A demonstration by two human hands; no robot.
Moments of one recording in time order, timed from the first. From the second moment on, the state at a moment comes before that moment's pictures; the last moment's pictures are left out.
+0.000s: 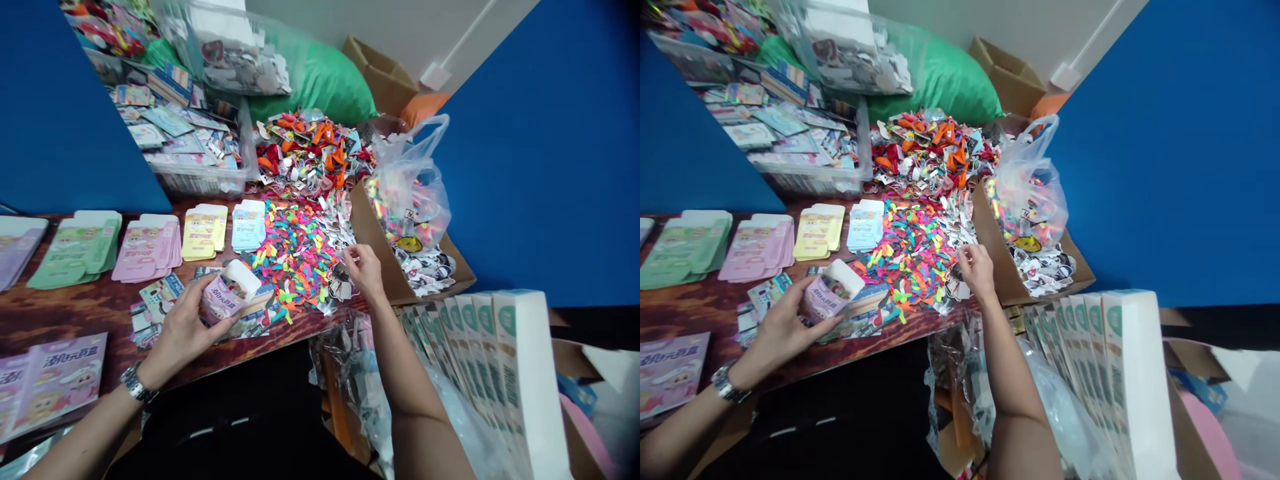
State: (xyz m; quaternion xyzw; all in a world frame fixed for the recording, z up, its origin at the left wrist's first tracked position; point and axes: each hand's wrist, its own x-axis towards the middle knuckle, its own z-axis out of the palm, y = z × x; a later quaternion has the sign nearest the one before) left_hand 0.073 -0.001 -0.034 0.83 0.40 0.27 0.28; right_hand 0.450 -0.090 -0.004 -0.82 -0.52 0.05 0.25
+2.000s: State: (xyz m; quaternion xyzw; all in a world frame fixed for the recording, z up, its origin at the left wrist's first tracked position) left_hand 0.110 0.005 -0.033 0.82 0.40 0.28 0.30; right_hand 0.311 -0.032 0.033 -0.58 -0.73 0.14 0.33
